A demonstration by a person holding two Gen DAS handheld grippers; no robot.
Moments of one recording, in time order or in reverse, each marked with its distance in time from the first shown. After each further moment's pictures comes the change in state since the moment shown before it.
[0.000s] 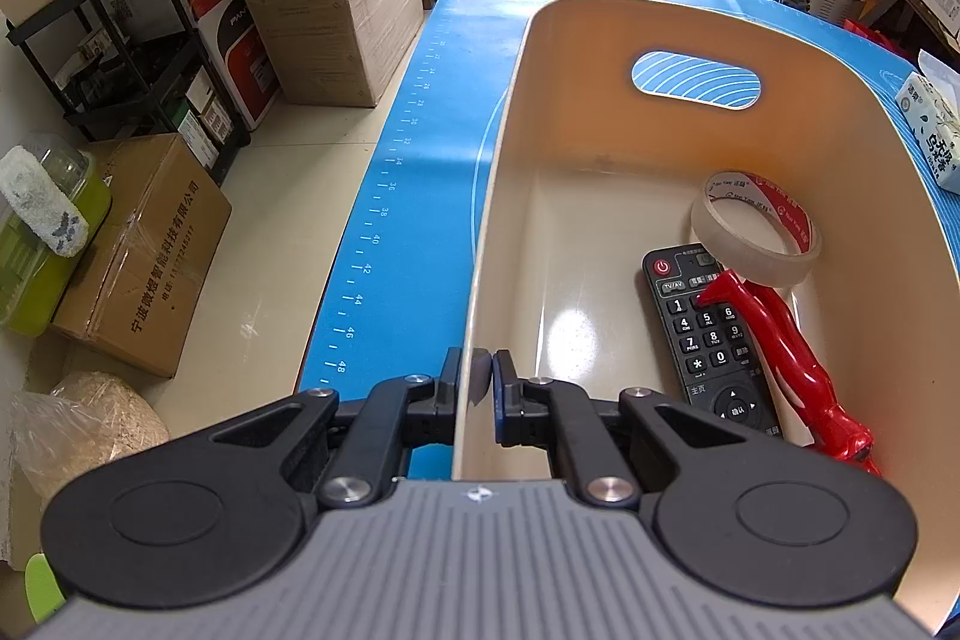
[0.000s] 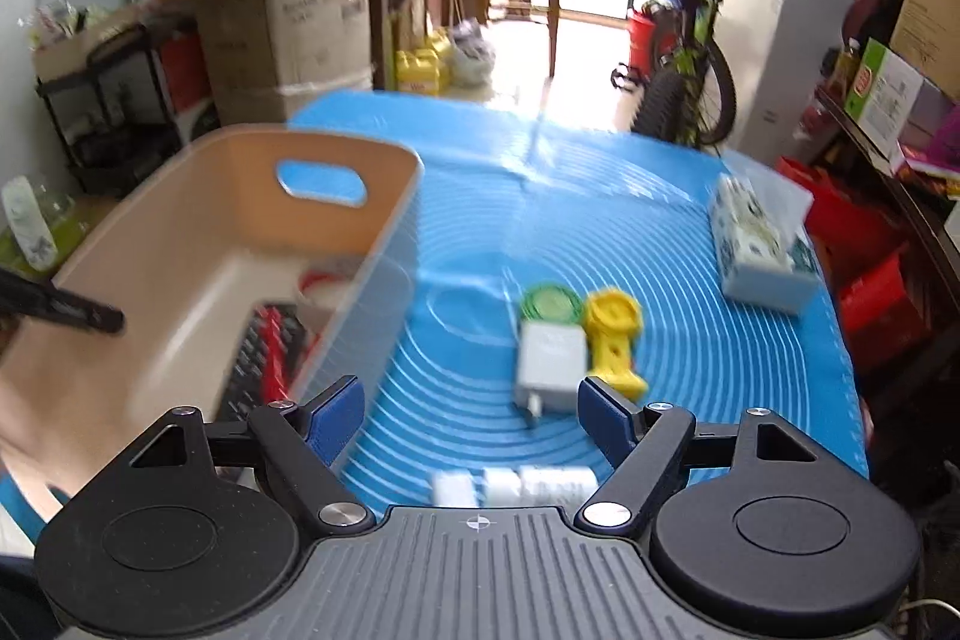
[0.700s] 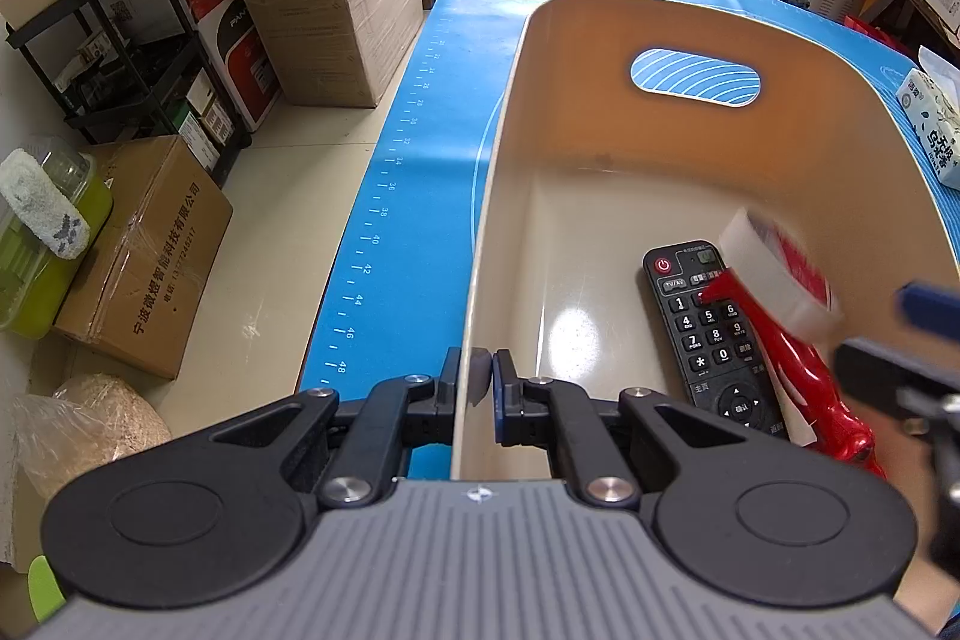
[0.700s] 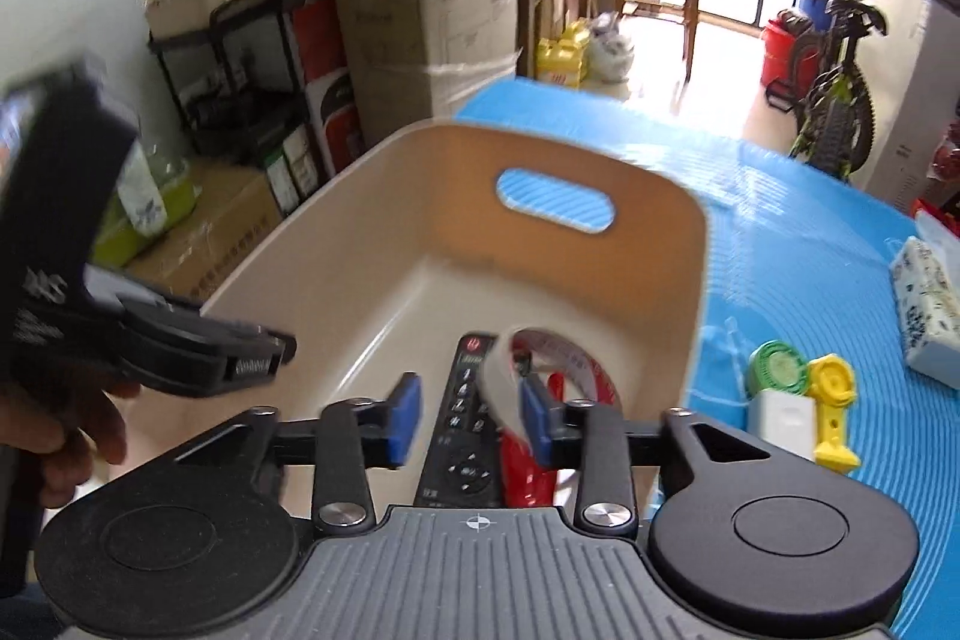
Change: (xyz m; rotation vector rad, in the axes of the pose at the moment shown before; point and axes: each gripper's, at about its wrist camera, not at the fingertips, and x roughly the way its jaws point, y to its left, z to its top) left arm -0.001 -0.001 0.001 0.004 0.001 0.003; right arm 0.014 0.105 0.040 -0.098 -0.023 0.211
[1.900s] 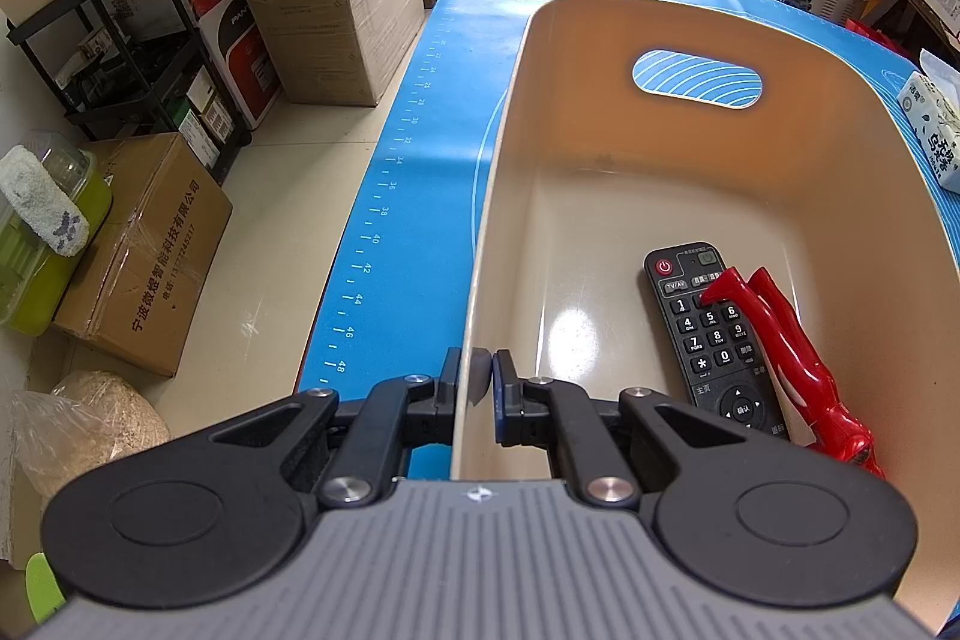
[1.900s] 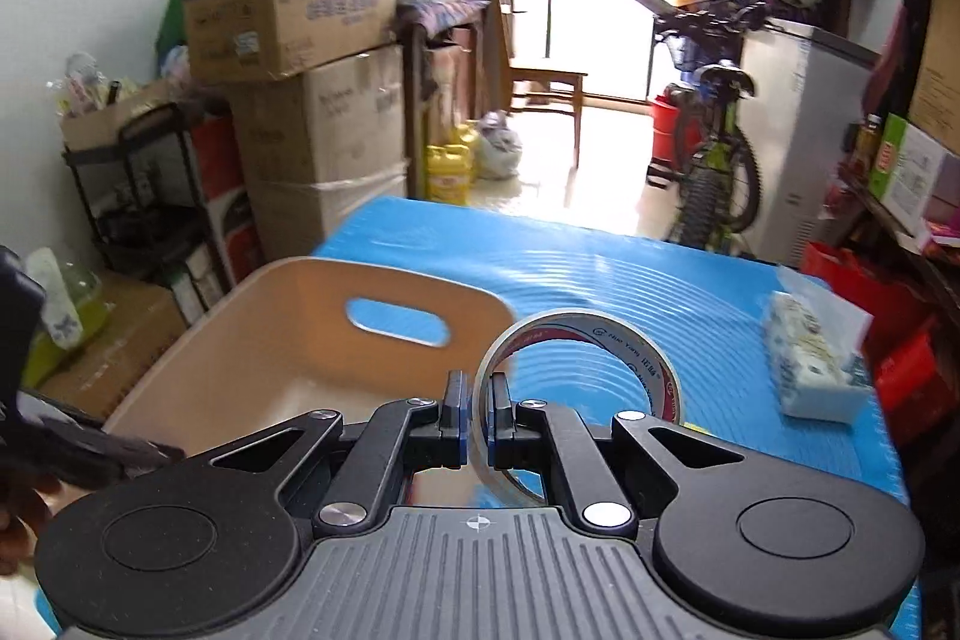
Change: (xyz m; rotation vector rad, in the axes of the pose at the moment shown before) left arm 0.001 0.000 0.000 -0.005 0.001 -0.001; right arm -0.022 -0.036 0.012 0.069 -0.192 -0.137
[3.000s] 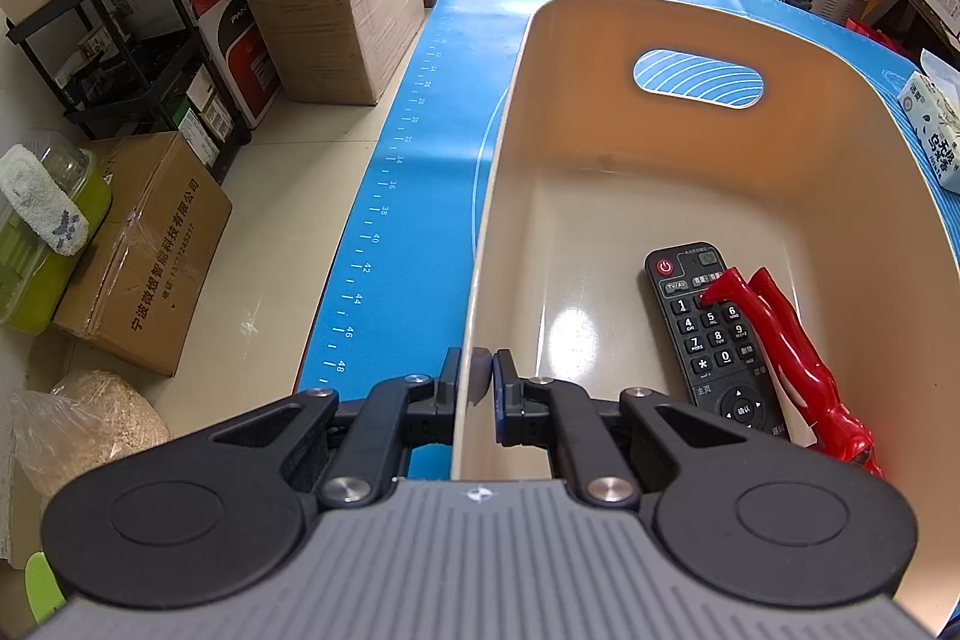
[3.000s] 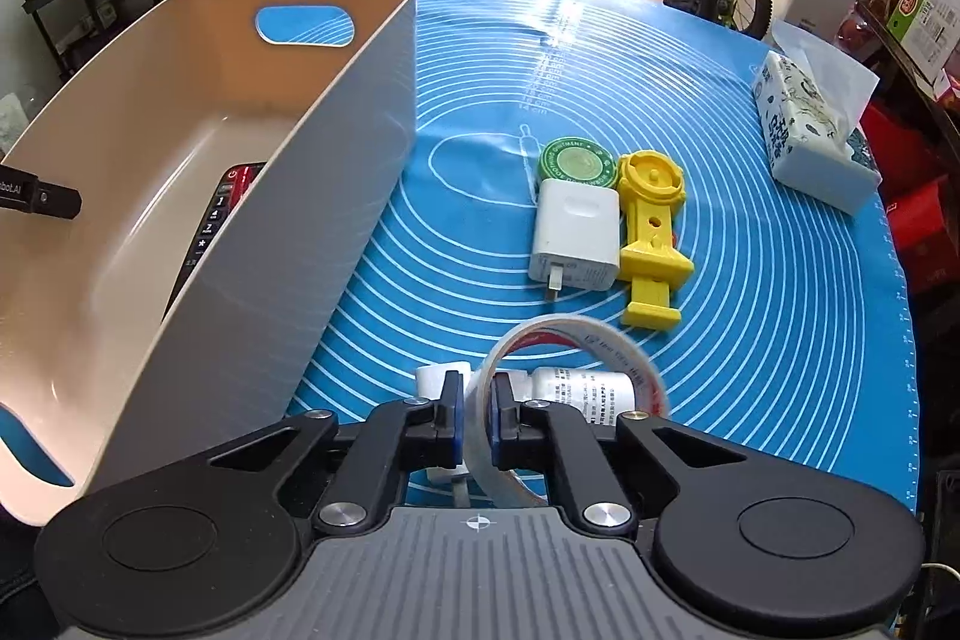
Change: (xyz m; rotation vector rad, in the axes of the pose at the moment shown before) left arm 0.000 0.000 0.000 -0.001 0.000 0.000; right arm 0.029 -0.069 -0.084 -0.006 0.407 -0.048
